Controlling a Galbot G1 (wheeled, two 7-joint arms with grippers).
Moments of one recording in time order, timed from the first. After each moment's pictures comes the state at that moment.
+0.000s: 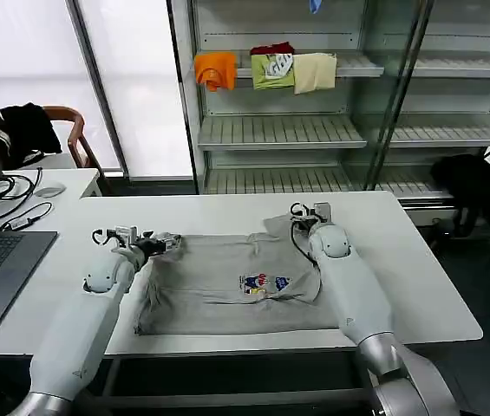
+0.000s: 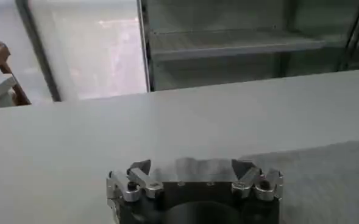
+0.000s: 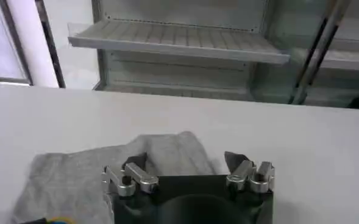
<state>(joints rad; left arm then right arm) 0.57 -1.16 -0.26 -1.23 -0.41 0.58 0.11 -0.31 1.47 0.25 0.86 0.22 -0.53 0.09</state>
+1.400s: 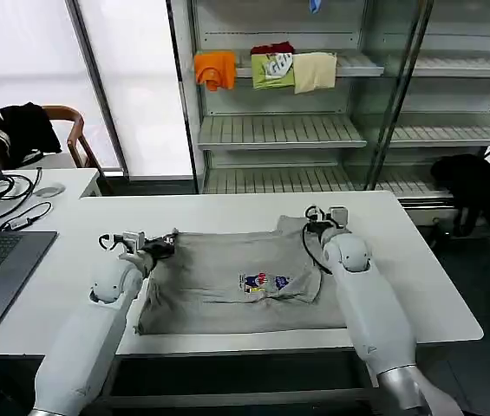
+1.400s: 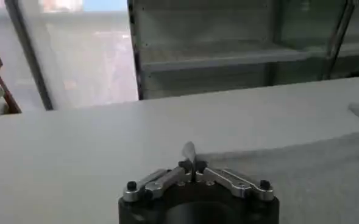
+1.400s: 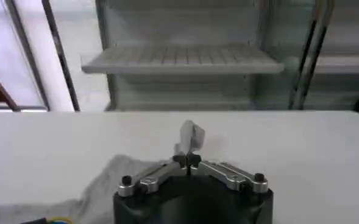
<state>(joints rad) 0.65 -1.18 -0.29 -1.38 -0.41 0.58 0.08 -0.47 1.40 0.30 1.24 0.32 -0.57 0.09</state>
